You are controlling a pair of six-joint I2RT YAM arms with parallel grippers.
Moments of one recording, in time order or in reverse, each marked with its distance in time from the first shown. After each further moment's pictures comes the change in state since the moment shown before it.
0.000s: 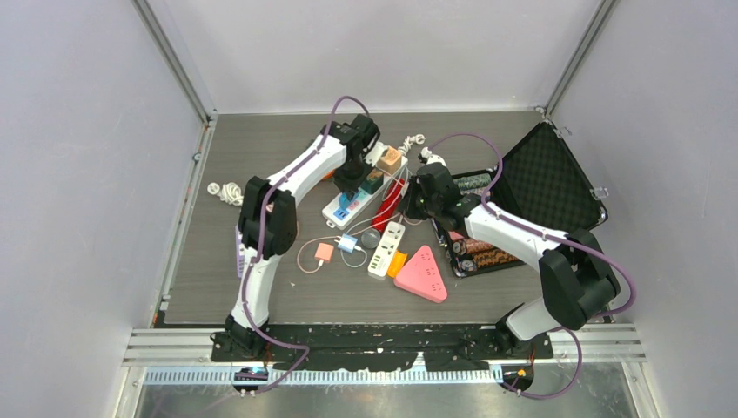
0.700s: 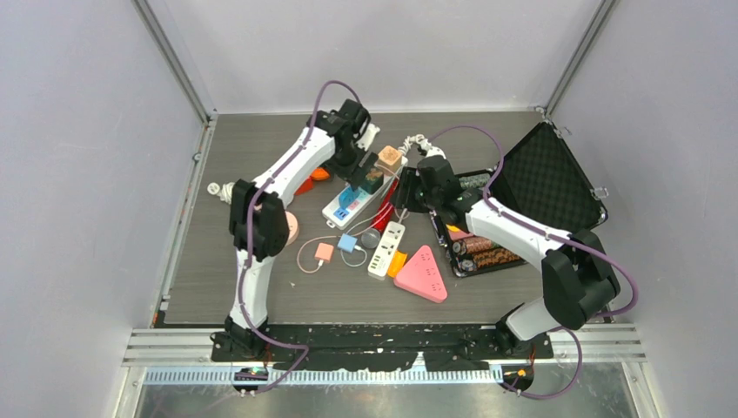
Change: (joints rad) left arm 0.031 -0.035 0.058 -0.010 -0.021 -0.021; right arm -0.005 0.000 0.051 -0.012 -0.008 -0.012
